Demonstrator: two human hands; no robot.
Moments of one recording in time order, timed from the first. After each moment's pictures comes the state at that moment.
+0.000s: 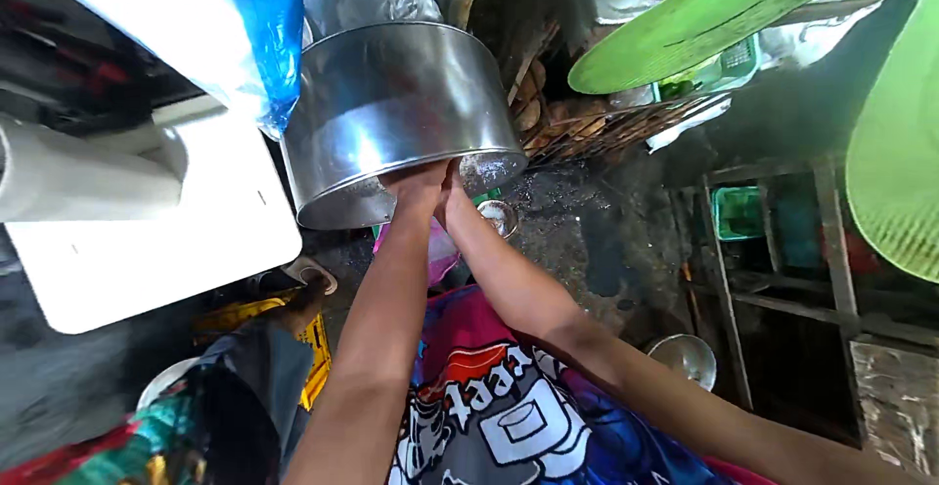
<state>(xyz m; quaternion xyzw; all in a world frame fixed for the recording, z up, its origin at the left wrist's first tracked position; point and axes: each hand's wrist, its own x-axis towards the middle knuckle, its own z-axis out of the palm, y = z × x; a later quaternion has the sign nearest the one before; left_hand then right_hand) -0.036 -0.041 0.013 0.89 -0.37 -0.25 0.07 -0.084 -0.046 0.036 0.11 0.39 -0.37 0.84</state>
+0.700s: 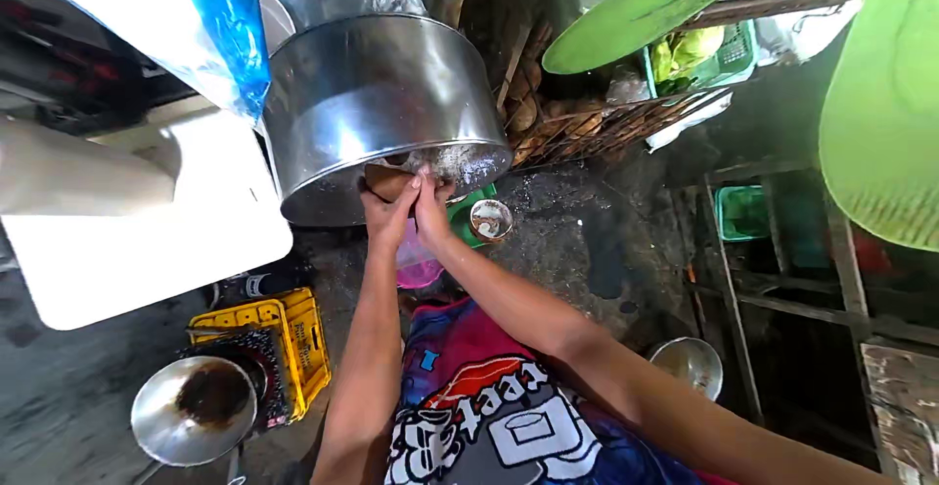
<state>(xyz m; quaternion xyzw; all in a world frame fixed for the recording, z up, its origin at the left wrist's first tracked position) -0.029 0.045 -0.048 0.72 -0.15 -0.37 0.56 -0.085 0.005 -0.061 -0.29 0.52 -0.37 0.71</state>
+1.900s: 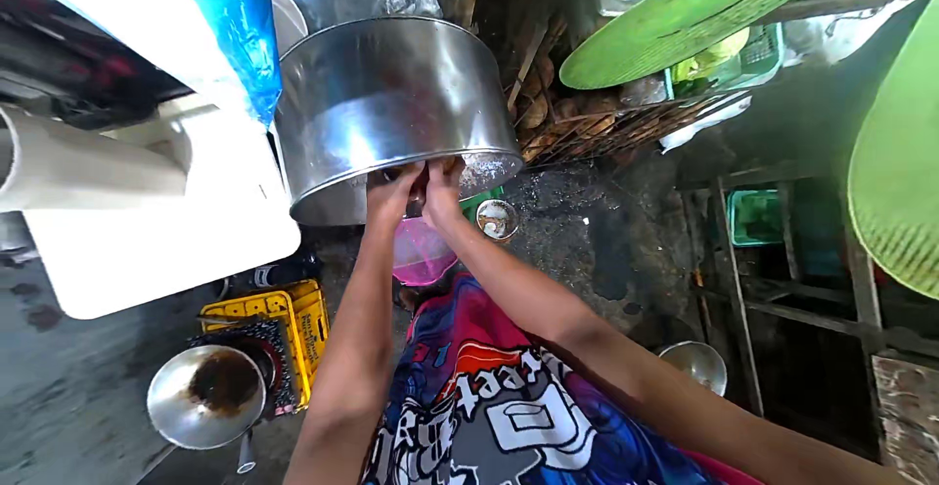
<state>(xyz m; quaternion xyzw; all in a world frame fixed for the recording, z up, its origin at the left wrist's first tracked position) -0.010 0.019 -0.026 0.72 -0.21 -0.38 0.54 -0.076 -0.023 -0.048 -0.24 0.46 -0.43 0.73</state>
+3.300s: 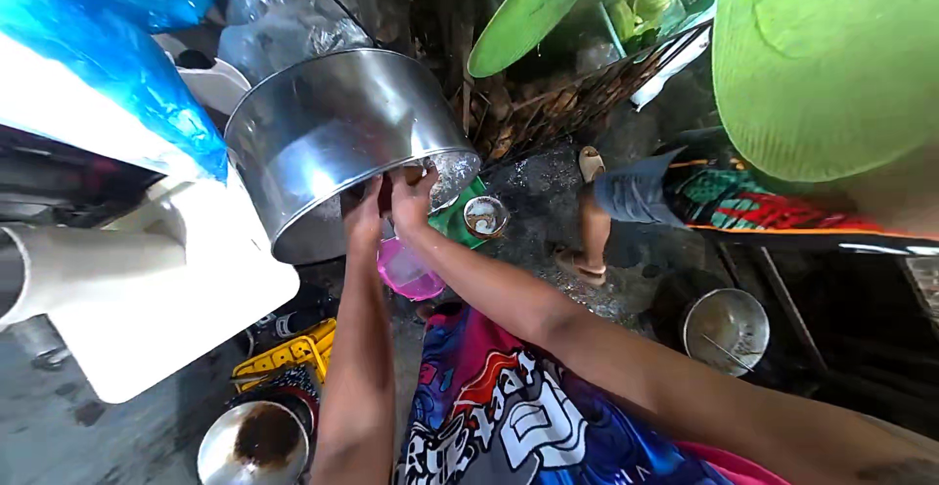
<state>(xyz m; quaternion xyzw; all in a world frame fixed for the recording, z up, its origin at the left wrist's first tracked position) -0.010 0.014 -0.025 0.73 -0.19 -0.39 0.52 -0.060 -0.022 -0.035 -0.23 0.55 -0.49 0.64</state>
